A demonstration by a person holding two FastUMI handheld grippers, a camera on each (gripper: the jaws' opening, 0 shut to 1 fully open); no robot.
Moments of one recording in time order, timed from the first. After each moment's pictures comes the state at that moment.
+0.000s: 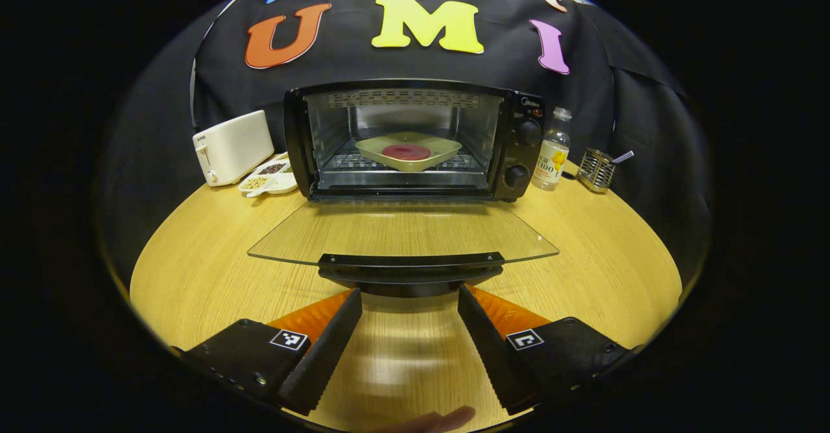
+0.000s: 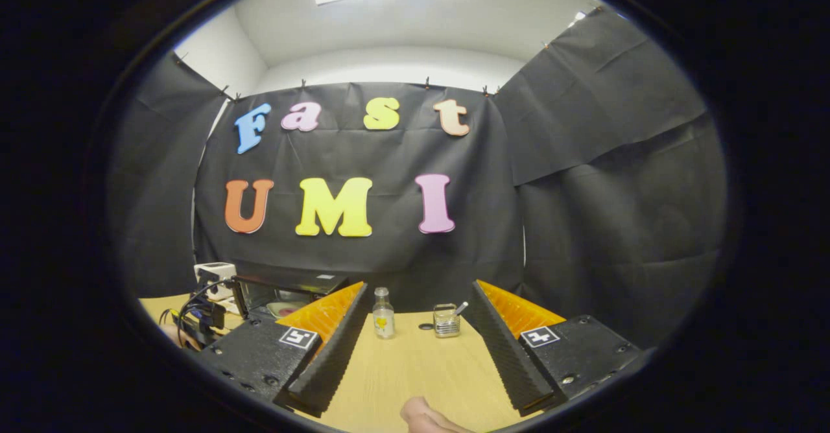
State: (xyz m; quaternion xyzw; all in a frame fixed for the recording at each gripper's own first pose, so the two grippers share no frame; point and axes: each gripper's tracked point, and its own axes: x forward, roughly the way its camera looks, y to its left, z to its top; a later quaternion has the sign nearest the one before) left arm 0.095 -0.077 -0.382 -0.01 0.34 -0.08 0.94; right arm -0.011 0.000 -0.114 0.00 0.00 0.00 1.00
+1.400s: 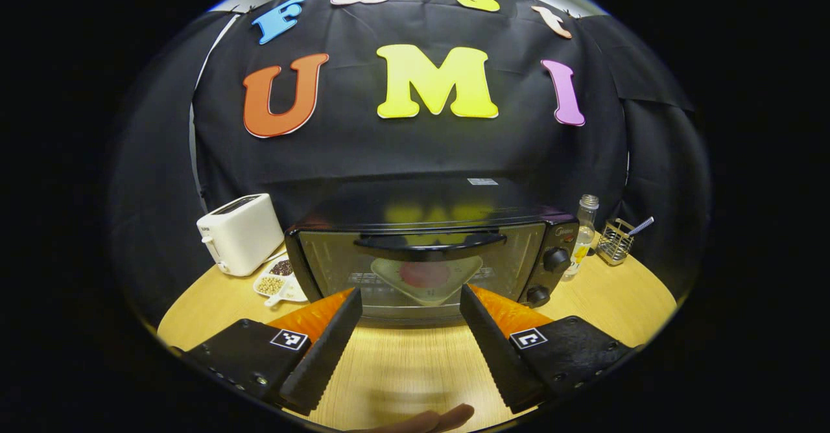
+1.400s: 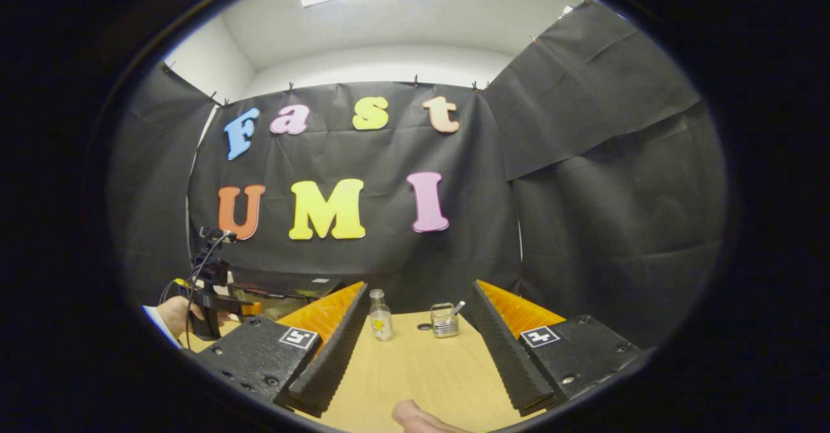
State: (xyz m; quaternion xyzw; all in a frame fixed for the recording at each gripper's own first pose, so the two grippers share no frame) left arm 0.218 -0.062 -0.270 0.00 0.22 -0.06 0.97; right arm -0.002 -0.014 -0.113 0.02 0.01 -0.01 1.00
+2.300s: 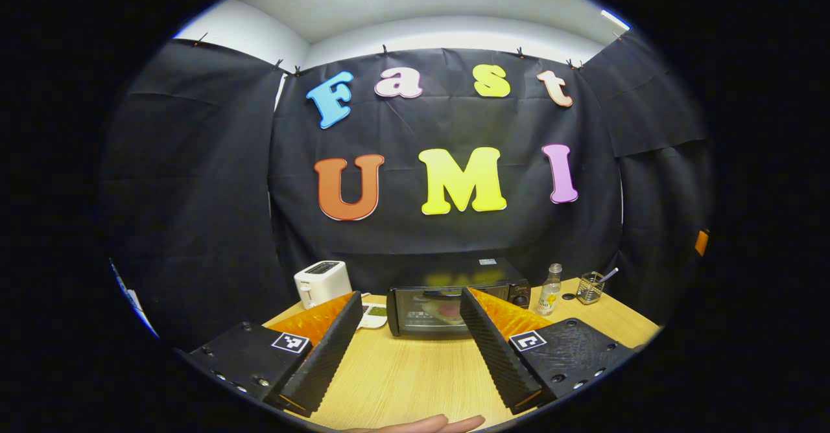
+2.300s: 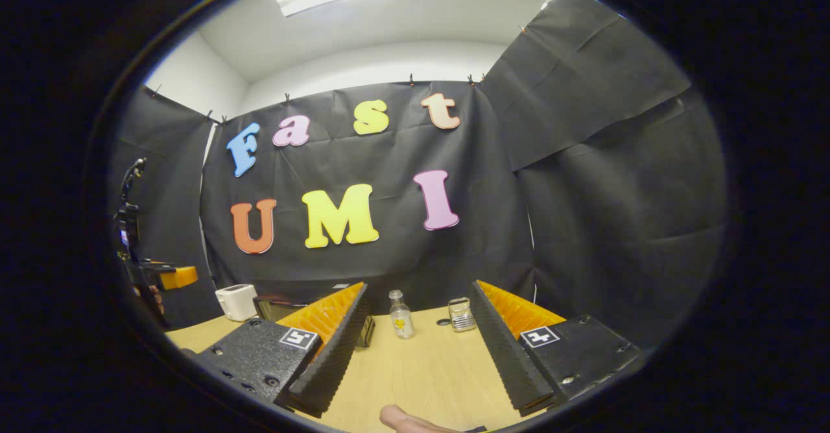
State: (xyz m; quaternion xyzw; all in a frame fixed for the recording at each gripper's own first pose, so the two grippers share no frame) left arm 0.018 0.000 -0.074 0.02 0.06 0.02 1.00; right arm -0.025 0.003 -0.092 0.07 0.03 0.02 1.00
